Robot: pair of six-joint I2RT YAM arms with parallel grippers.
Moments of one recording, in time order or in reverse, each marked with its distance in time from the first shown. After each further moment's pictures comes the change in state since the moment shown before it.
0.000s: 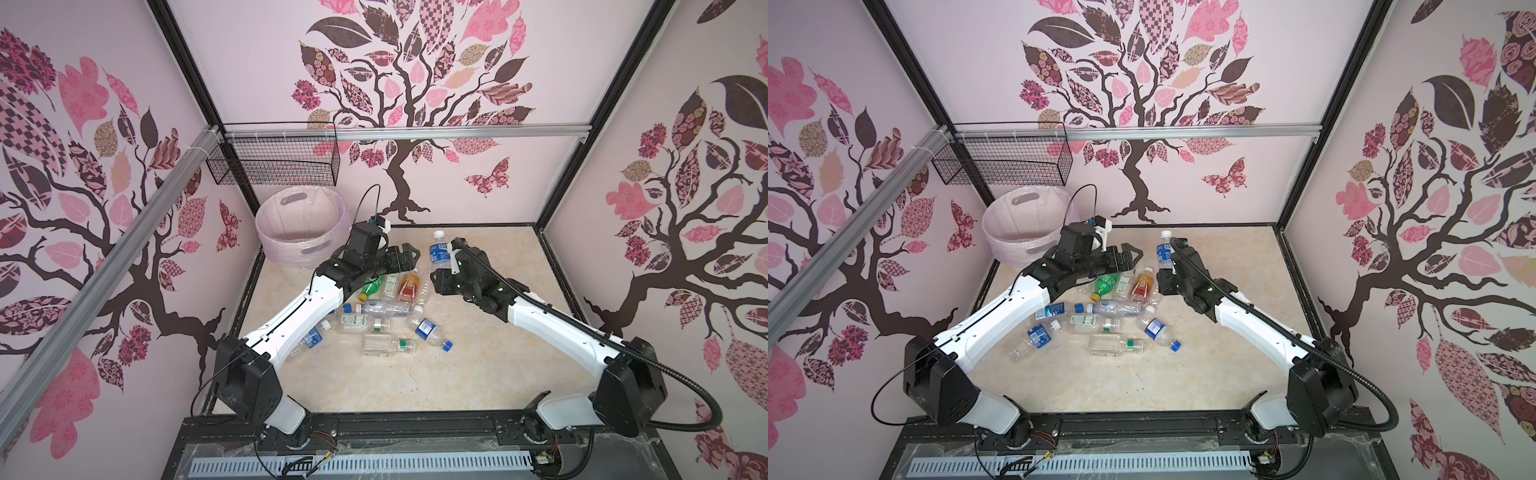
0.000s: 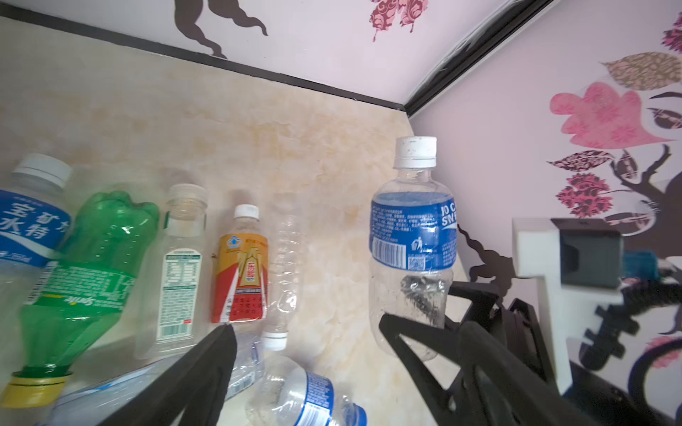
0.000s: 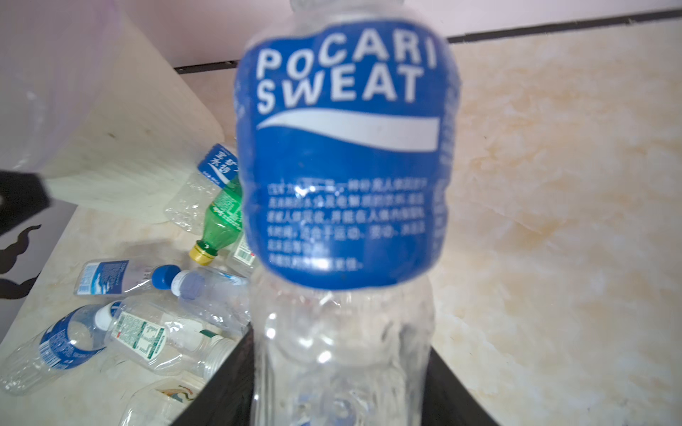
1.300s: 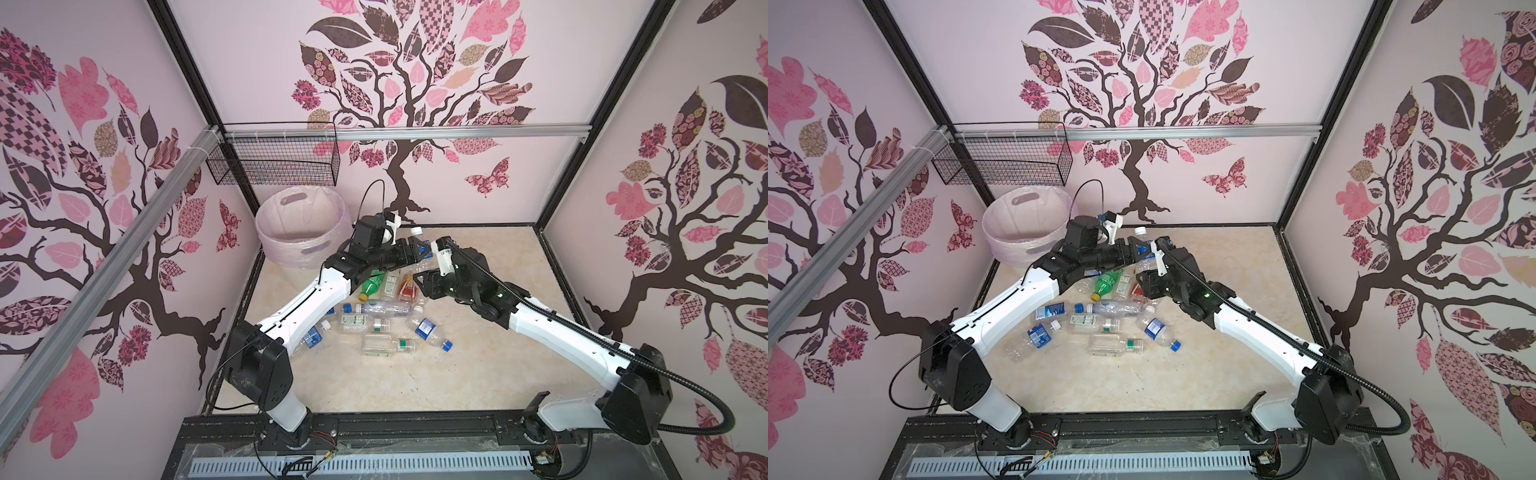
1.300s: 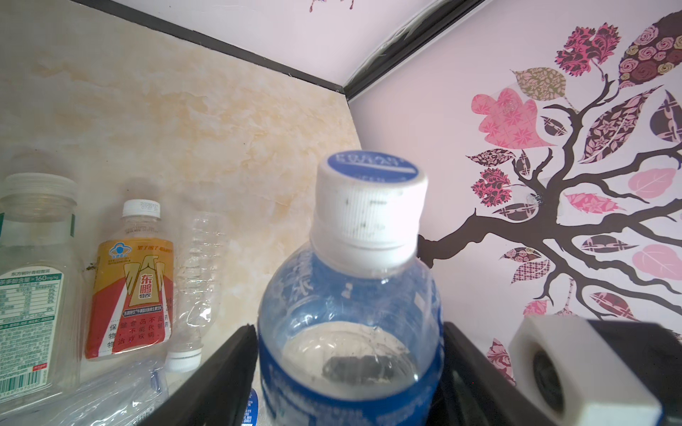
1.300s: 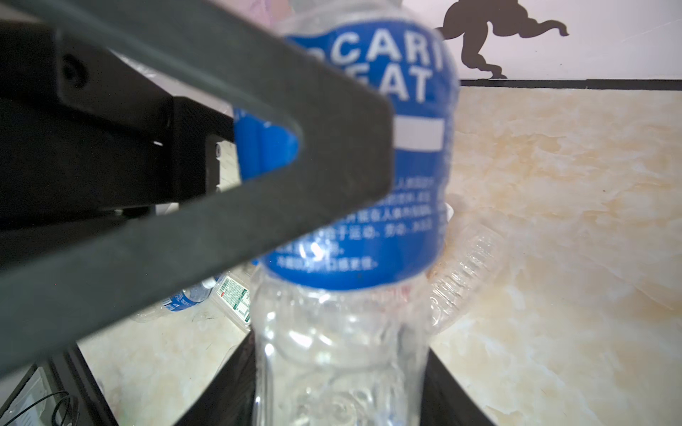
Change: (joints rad) left arm 0.010 0.082 0.048 0.113 0.201 -0.115; right arm 0.079 -0.029 0.028 0.058 -0.130 -0.030
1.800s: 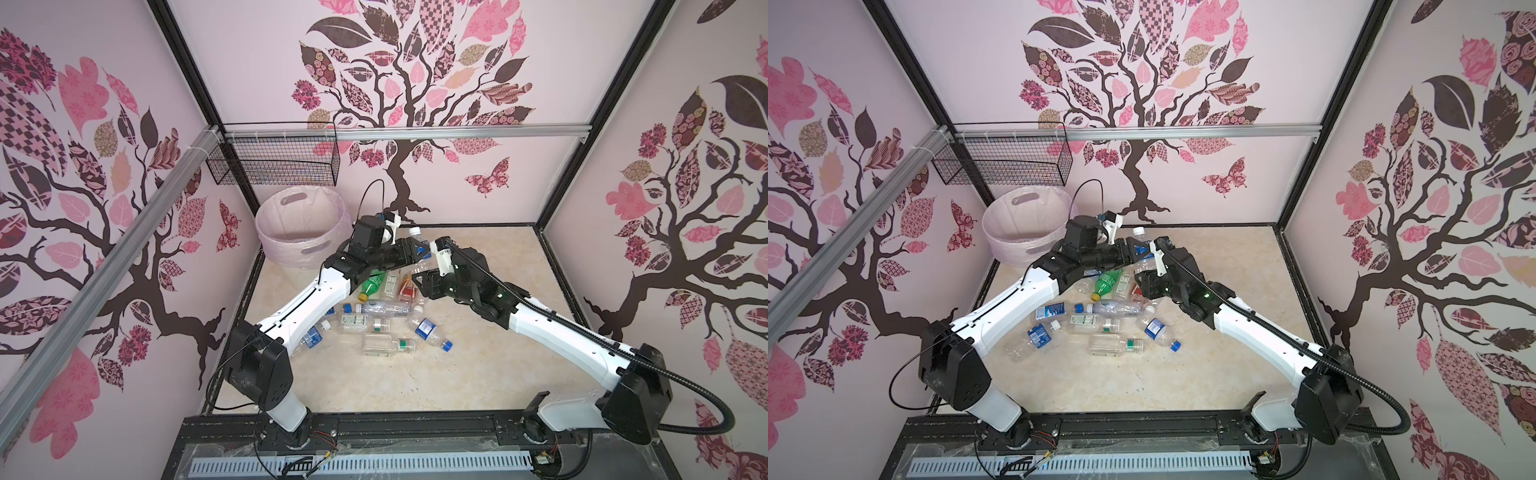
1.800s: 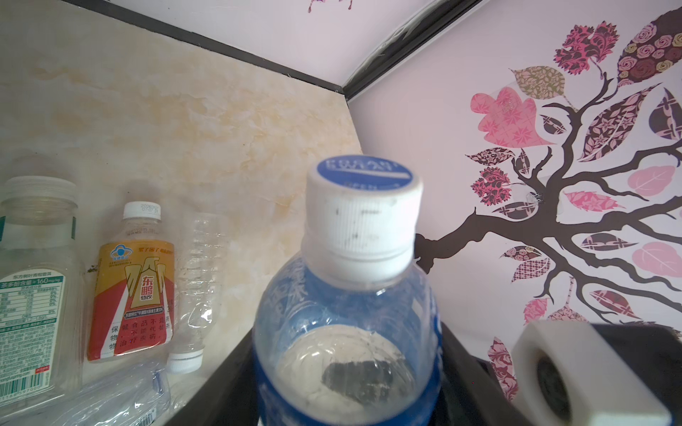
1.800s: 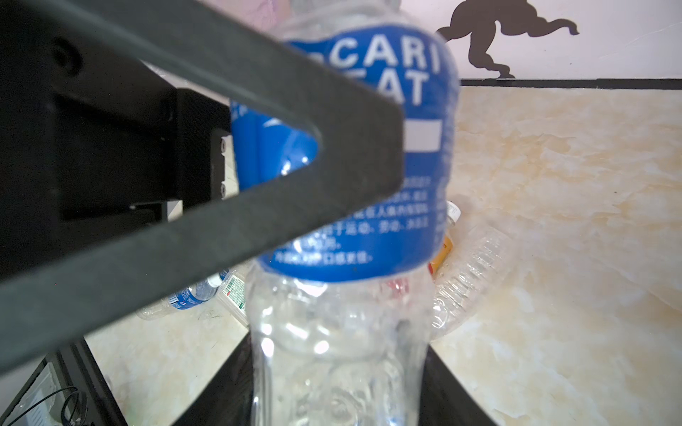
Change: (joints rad) left arm 0.005 0.000 -0.002 0.001 0.003 0.004; right arm 0.003 0.000 0.000 0.004 -0.009 0.005
